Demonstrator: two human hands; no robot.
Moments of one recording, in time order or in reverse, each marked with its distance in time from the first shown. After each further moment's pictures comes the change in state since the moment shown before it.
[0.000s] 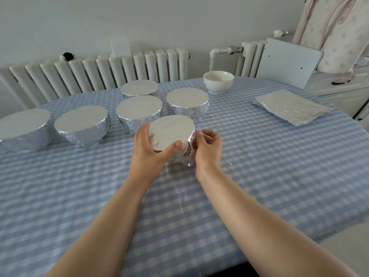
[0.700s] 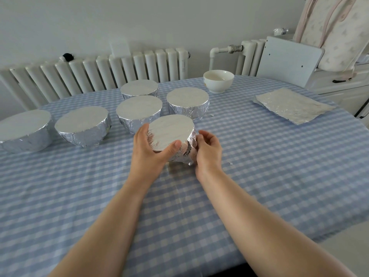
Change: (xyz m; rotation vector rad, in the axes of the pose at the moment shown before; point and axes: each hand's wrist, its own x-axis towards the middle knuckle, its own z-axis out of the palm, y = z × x) left_hand 0.002 -0.009 0.002 -0.007 0.017 0.001; right_hand 0.006 0.007 0.001 0.104 0.001 0.039
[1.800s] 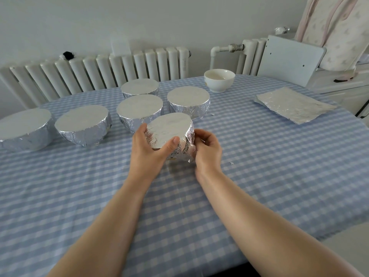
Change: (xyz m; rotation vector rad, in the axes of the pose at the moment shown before) left_hand 0.005 -0.004 -0.002 -0.016 0.020 -0.067; right_hand -0.014 -0.006 0.000 -0.043 -0.046 -0.040
